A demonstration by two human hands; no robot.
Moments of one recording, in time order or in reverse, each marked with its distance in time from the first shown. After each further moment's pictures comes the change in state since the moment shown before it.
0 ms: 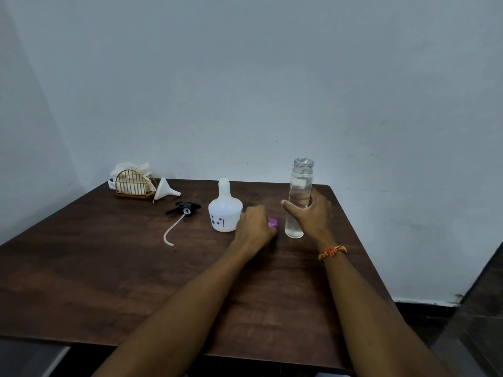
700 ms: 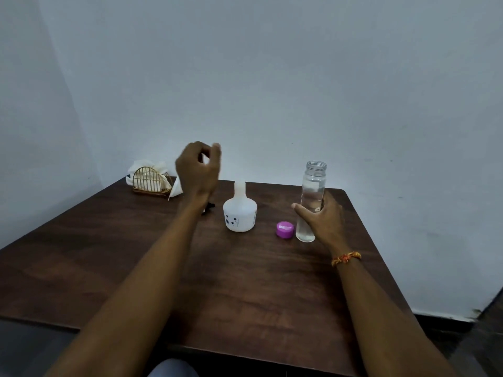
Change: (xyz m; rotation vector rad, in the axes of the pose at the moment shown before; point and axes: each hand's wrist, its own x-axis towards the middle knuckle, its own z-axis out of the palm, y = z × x) left_hand 0.044 -0.062 -0.146 -0.459 0.869 0.100; right_hand -0.003 -0.007 0.003 -0.011 -0.057 -0.049
